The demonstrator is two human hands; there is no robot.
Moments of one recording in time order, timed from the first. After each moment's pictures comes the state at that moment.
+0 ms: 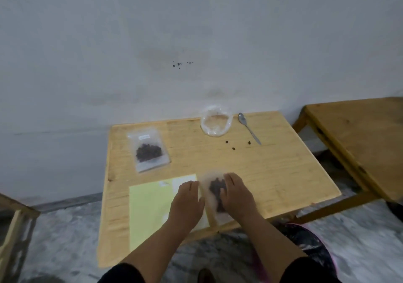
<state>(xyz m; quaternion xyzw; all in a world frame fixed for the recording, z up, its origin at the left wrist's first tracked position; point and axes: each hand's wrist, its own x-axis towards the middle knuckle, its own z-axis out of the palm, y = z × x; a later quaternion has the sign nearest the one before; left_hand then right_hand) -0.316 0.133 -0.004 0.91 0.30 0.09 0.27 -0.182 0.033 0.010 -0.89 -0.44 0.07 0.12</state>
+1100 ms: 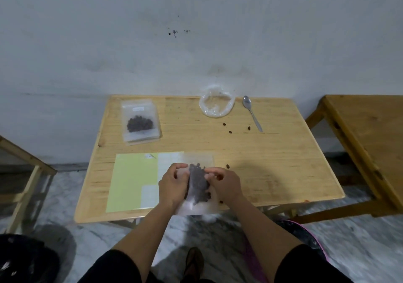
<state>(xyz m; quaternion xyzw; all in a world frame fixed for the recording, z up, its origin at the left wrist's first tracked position) -0.284 0.086 -0.015 0.62 0.54 0.20 0.53 -0.150 0.005 -0.005 -0.83 -0.35 0.29 0.34</state>
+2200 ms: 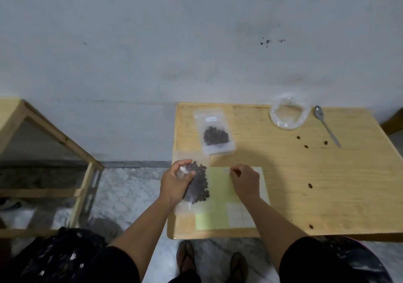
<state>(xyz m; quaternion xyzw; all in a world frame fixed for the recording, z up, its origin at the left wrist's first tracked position) -0.449 0.260 -0.020 0.60 0.51 0.23 0.57 -0.274 0.166 -0.024 -0.89 -0.31 0.21 0.28</state>
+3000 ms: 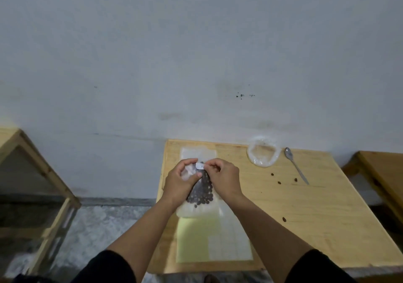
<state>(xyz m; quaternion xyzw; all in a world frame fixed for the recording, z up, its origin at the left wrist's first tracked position) -0.399 0.268 0.061 0.63 0.39 0.33 0.58 -0.275 0.207 0.091 -0.79 -0.40 0.17 0.43</state>
